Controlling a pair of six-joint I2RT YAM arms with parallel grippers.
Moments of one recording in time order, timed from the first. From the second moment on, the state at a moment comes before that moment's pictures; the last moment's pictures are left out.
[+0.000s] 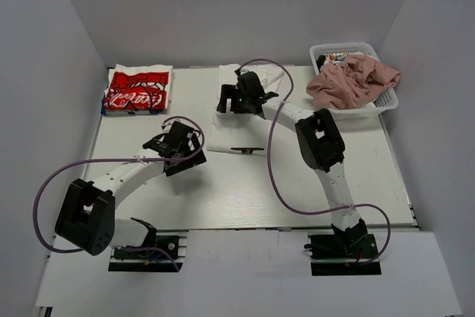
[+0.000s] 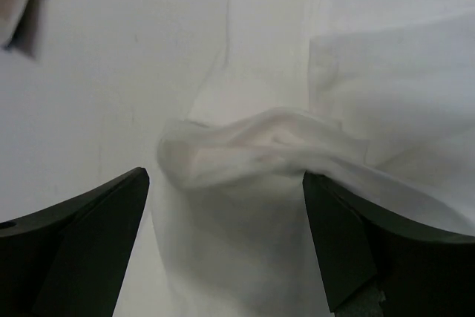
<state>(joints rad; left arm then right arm) -0.47 1.33 0.78 -0.52 -0.20 -0.75 0.61 2.28 1.73 -0.14 -0.16 0.46</state>
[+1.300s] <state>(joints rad) -0.35 1.83 1.07 -0.21 0.07 -0.62 0.52 1.66 0.84 0.03 -0.19 0.63</state>
